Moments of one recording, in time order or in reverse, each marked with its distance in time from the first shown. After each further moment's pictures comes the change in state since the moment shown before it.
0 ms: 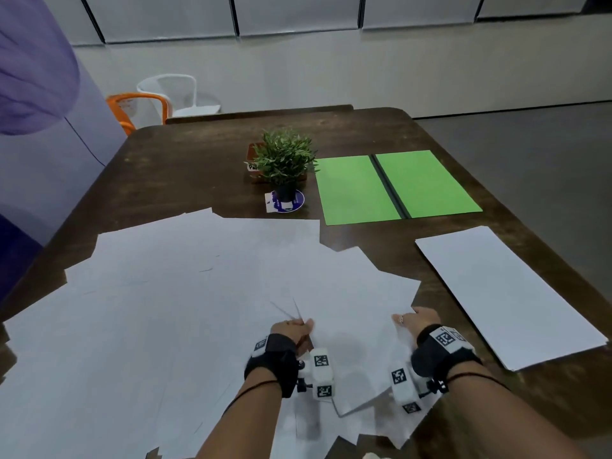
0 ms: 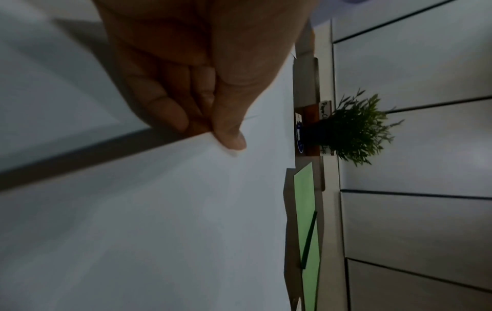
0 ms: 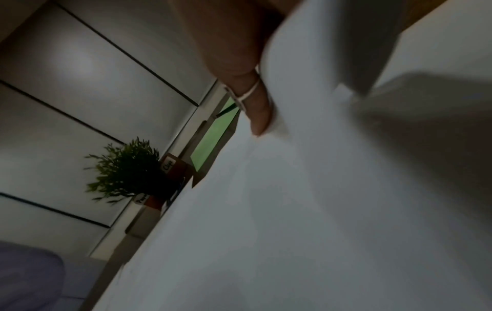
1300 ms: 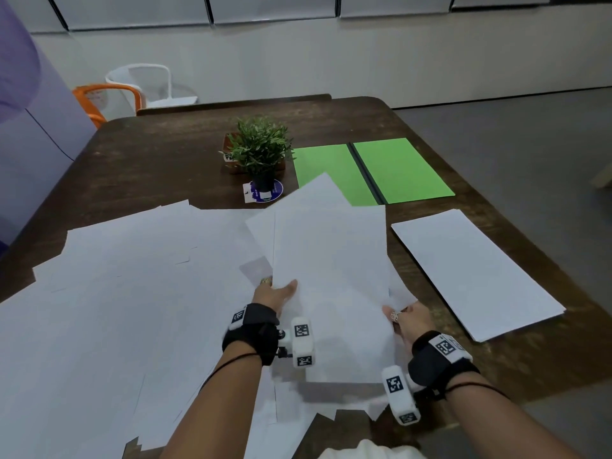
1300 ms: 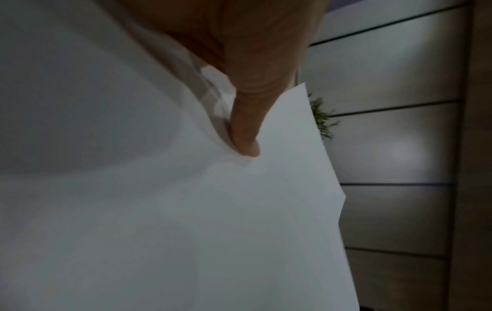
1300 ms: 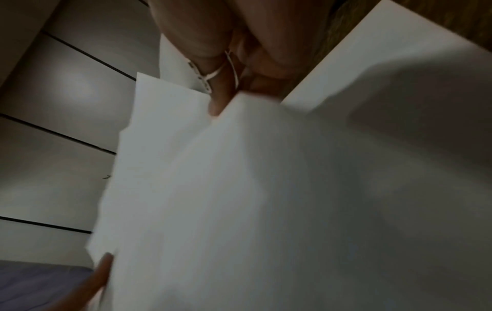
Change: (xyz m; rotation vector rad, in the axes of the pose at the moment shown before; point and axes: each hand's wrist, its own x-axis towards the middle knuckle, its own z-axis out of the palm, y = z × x) left_hand -0.016 0.038 0.011 0.033 0.069 0.326; right_hand -0.034 0.032 -0.018 0.366 0.027 -0.109
